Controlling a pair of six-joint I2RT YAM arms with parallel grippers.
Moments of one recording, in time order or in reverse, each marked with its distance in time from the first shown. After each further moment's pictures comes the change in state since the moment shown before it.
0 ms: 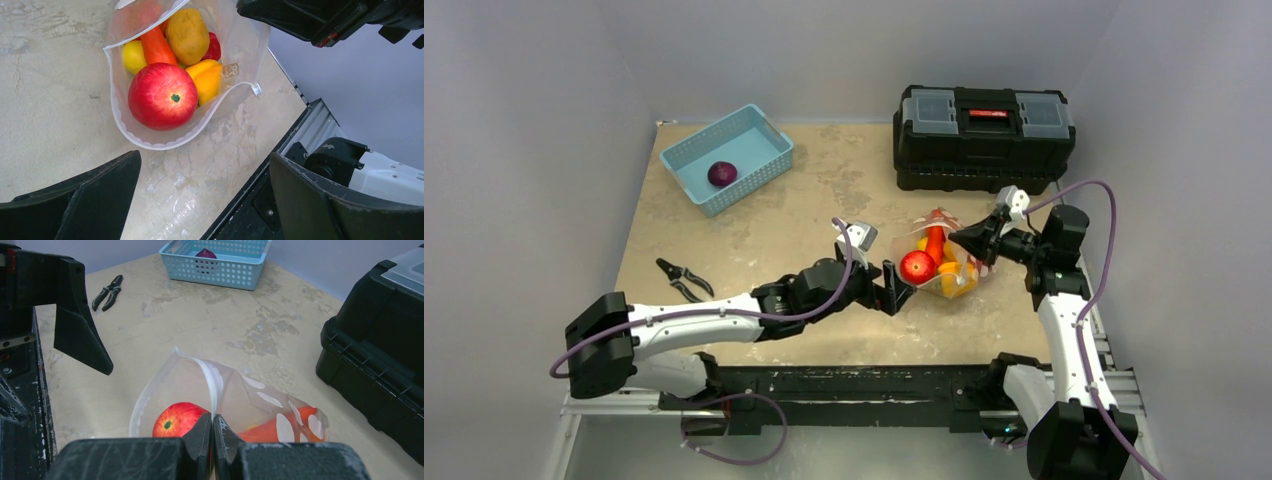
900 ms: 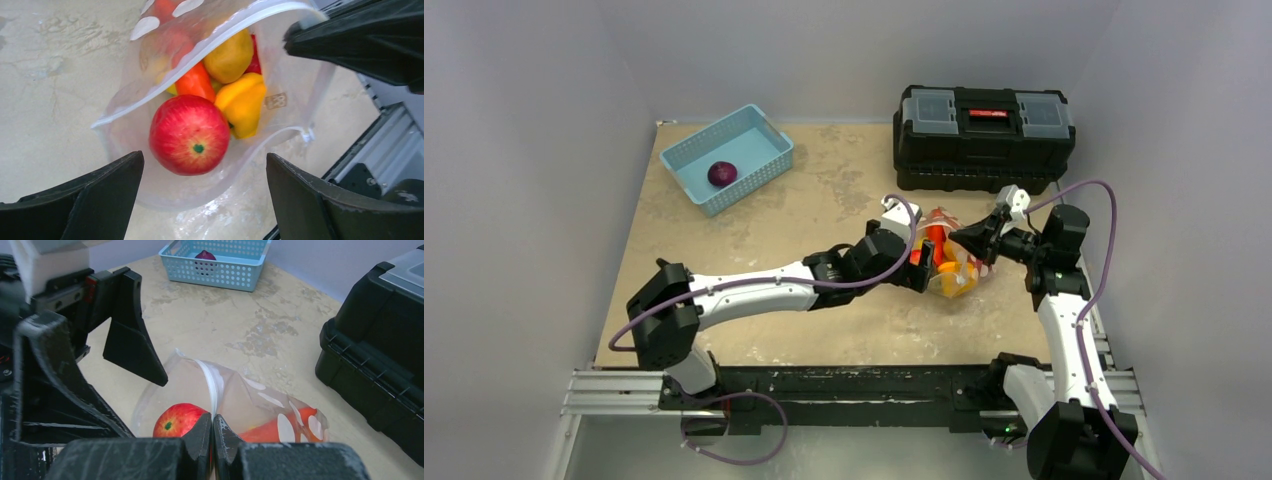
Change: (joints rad) left arm 0.031 0.328 0.383 -0.248 -0.072 0.077; right arm 0.000 -0.001 0.000 0.014 0.003 0.014
